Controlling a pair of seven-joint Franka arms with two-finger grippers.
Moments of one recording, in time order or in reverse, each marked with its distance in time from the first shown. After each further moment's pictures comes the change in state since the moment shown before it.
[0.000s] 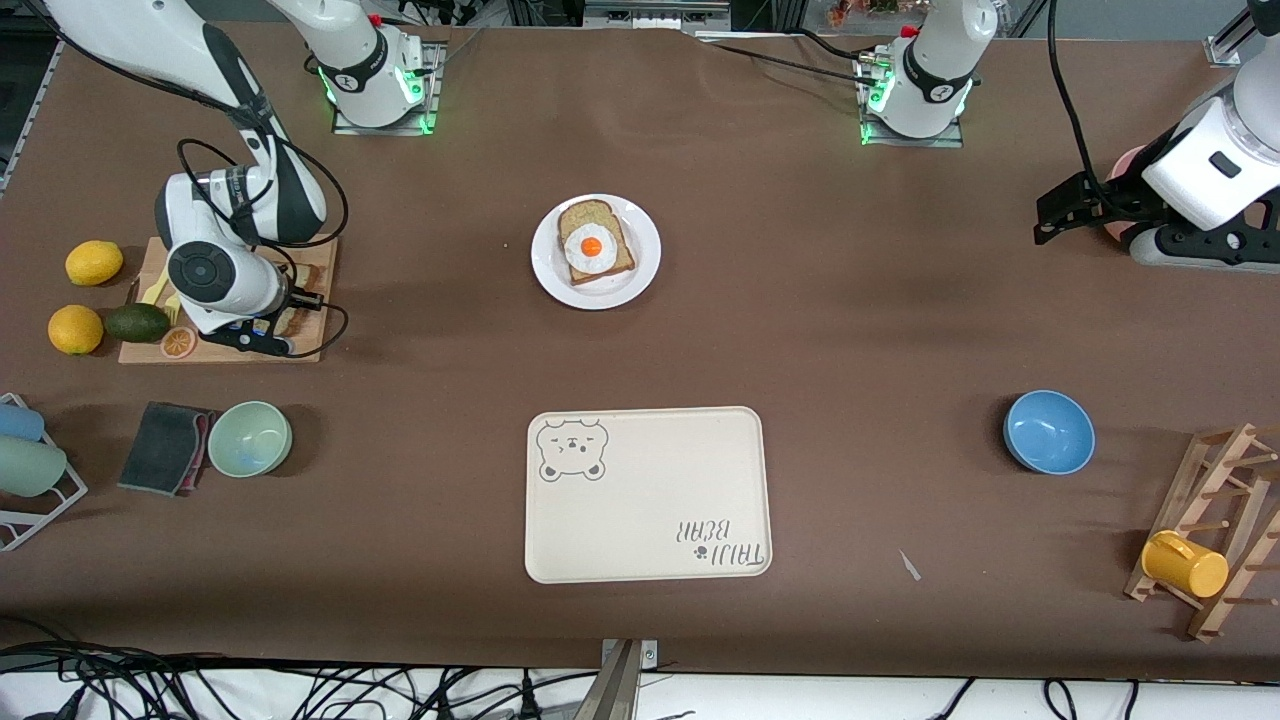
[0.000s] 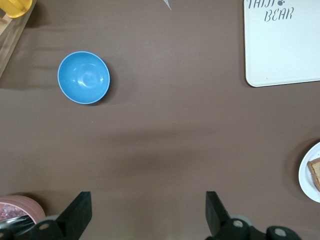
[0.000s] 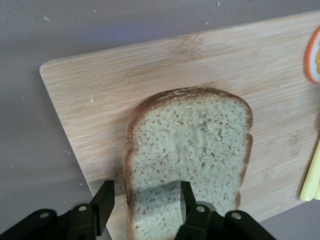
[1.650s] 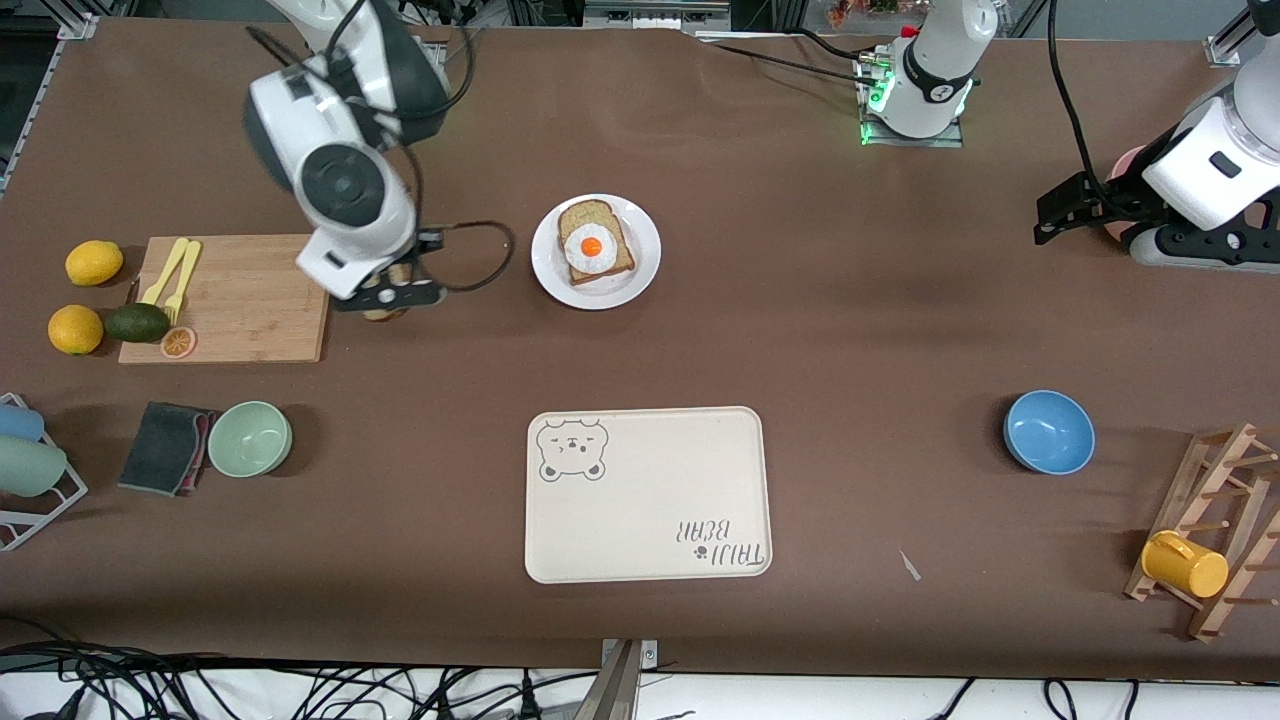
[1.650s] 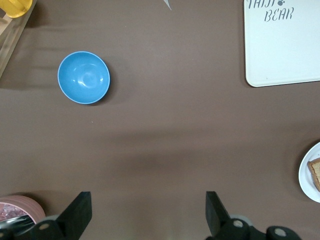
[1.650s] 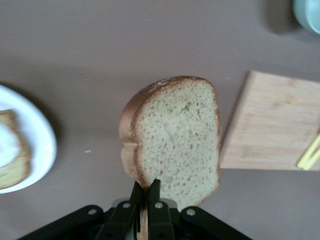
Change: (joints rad) left arm 0.000 0.000 0.000 0.000 0.000 0.000 0.000; right arm 0.055 -0.124 0.535 0.450 0.162 -0.627 -0.010
